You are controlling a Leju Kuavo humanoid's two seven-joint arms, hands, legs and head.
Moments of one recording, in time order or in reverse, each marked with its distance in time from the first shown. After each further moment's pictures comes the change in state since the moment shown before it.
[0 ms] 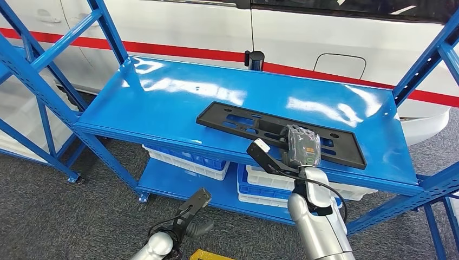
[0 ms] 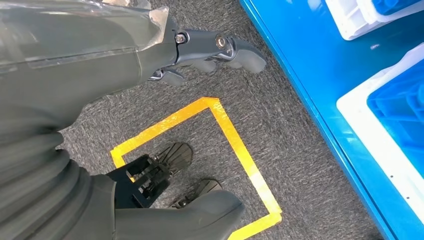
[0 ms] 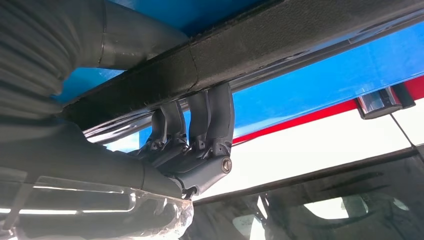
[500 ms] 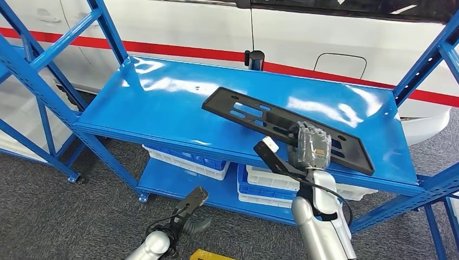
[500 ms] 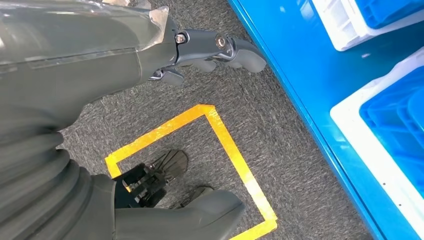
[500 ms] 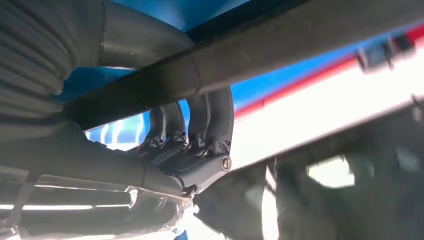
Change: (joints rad) left arm -0.005 0.024 -0.007 -0.006 0.013 0.010 -0.031; right arm 0.055 -0.012 -0.014 -0.130 0.018 -0.122 -0.016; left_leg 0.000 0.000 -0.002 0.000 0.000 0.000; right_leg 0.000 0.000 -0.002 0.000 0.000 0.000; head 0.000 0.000
